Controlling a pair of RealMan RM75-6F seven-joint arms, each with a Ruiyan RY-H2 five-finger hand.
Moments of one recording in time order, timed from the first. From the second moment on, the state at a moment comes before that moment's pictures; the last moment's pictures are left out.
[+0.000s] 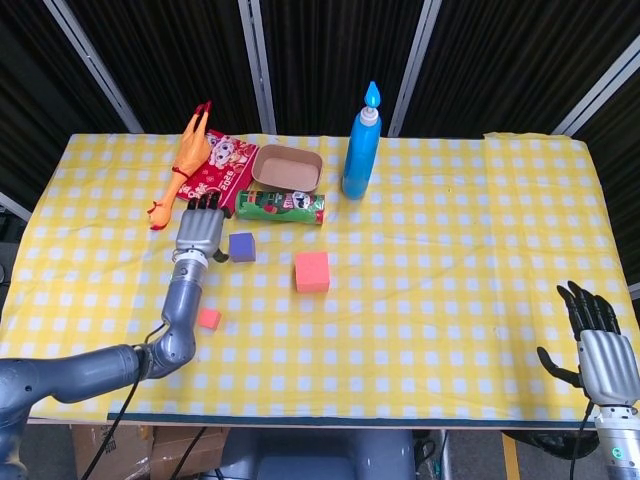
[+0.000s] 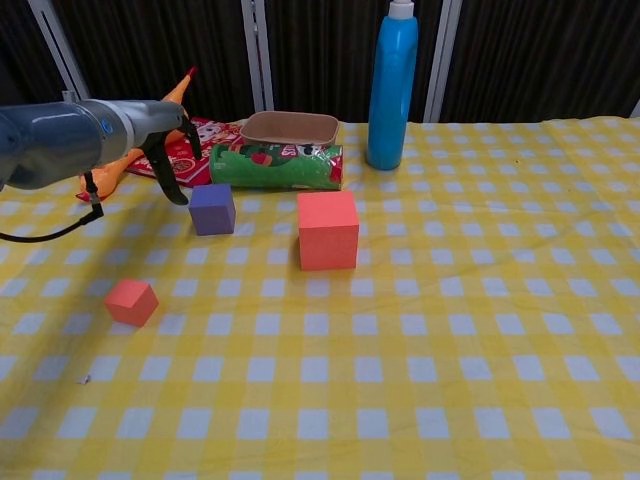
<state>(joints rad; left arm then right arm) -1.04 -1.66 -0.33 -1.26 0.34 0.99 0.85 0.06 -1.09 0.08 -1.69 -1.44 1.45 0.06</state>
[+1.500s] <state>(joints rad) -1.07 -1.69 -0.34 -1.33 0.40 1.00 0.79 0.05 -1.09 0.08 -1.69 -1.45 1.47 0.10</state>
